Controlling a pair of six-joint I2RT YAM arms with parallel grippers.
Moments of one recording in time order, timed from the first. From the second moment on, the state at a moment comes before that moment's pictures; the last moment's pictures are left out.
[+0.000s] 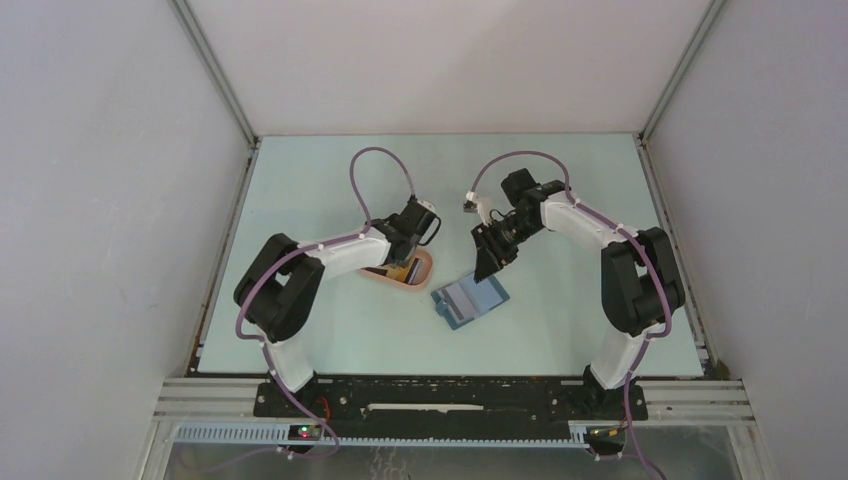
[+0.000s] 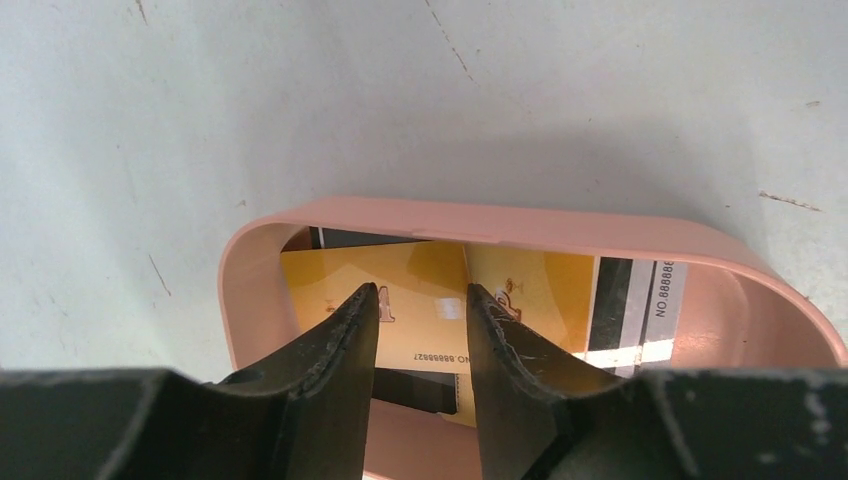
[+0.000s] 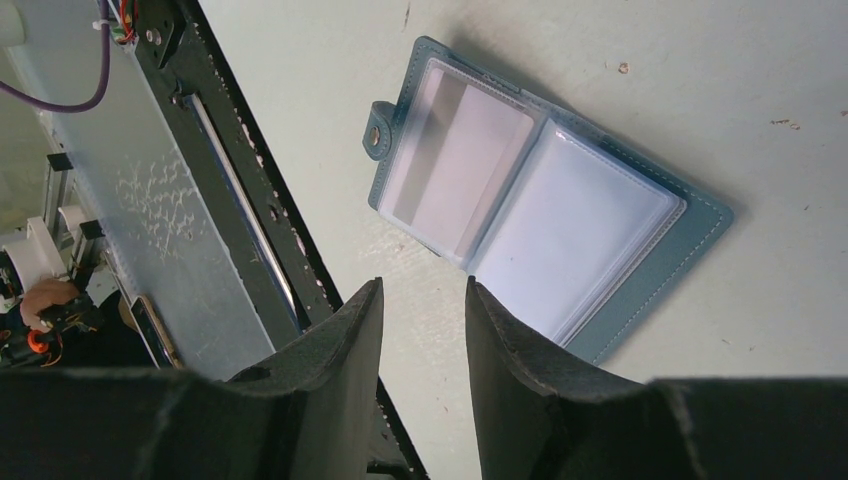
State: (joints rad) left arm -0.67 1.79 1.11 -0.40 -0.48 -0.08; right arm 0.40 1.78 1.31 -0.88 -0.79 -0.32
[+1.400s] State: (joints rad) left arm -0.68 1.73 1.08 -0.47 -0.58 -0.14; right arm 0.40 1.78 1.31 -0.89 -0.80 -0.32
